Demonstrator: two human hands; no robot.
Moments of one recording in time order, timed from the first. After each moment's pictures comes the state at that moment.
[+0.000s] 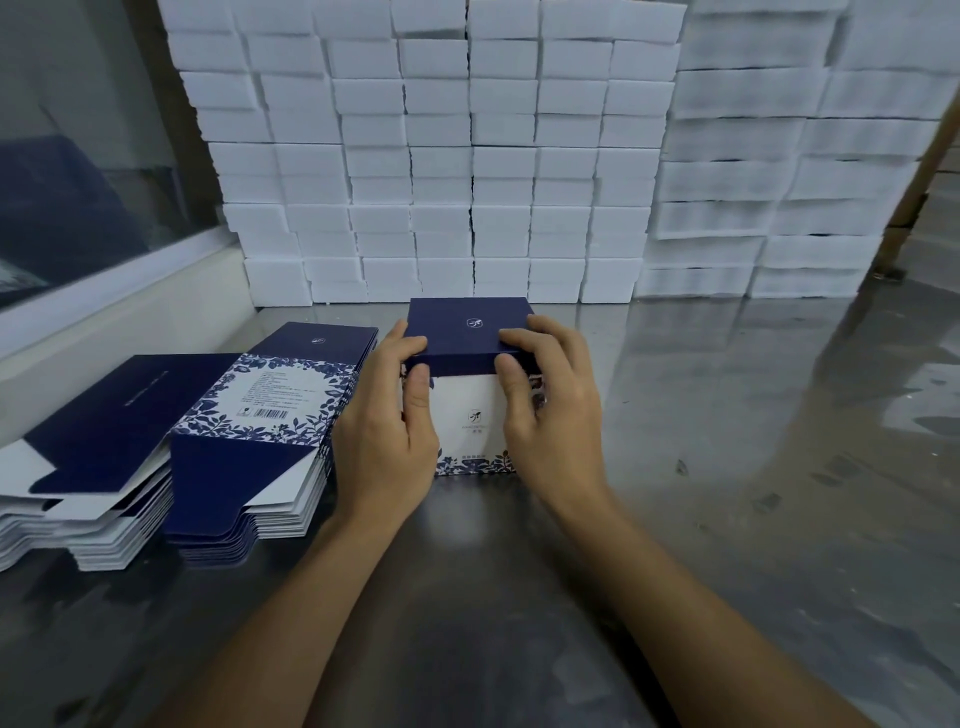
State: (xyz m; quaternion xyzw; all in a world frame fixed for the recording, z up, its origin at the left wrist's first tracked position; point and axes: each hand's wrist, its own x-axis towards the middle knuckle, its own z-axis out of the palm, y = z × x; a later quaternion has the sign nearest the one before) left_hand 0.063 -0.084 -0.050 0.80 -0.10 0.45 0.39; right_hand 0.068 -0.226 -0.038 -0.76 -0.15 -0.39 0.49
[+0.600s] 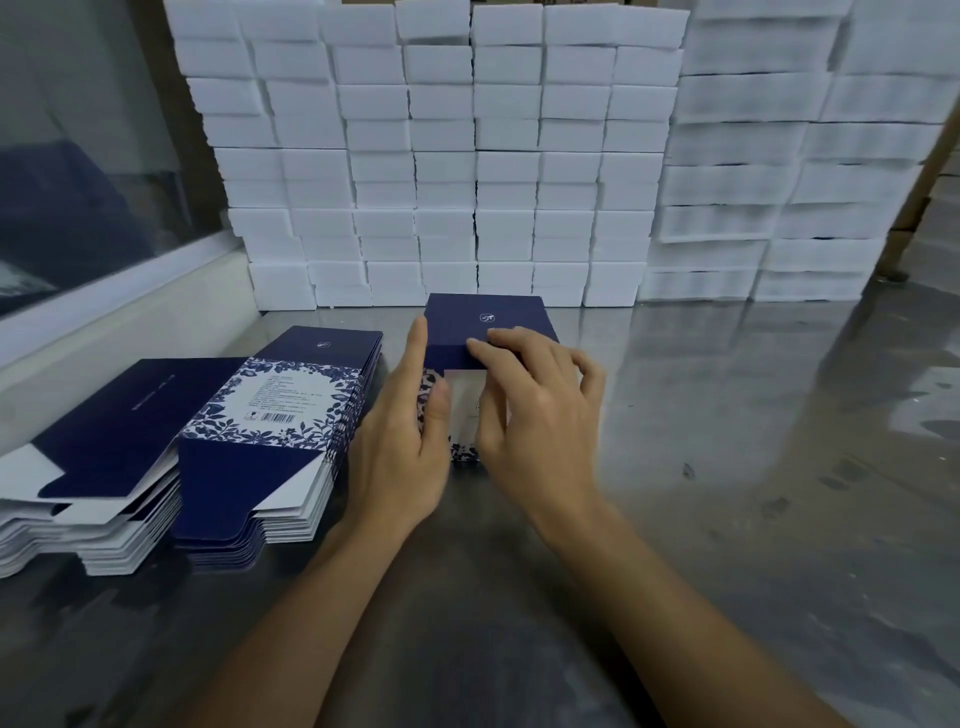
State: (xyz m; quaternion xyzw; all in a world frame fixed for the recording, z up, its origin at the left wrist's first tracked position) left_hand 0.059 -0.085 -0.053 0.84 -0.09 0.35 0.39; right_hand 0.060 -0.210 -0.034 -0.81 -0.17 -0.51 0.25
